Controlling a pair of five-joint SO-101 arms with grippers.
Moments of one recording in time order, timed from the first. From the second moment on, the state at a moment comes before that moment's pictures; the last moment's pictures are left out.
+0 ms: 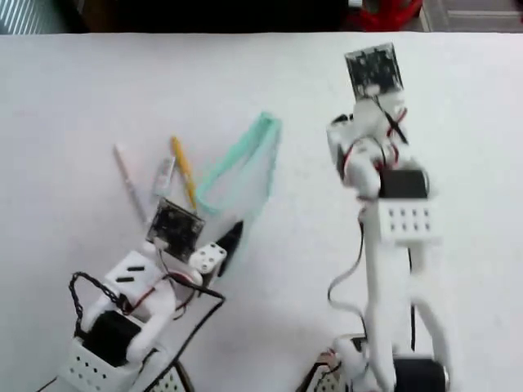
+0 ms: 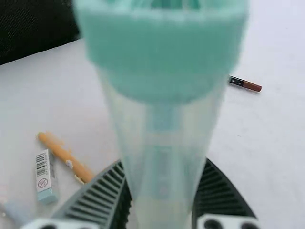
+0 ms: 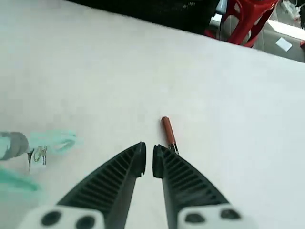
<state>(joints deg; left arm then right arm) 25.2 -92.3 80.0 50.9 -2.9 -3.3 -21.1 19.8 49.8 17.1</state>
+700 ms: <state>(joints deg) 21.1 -92.3 80.4 49.7 -2.4 0.3 45.6 -38.5 68.9 21.4</state>
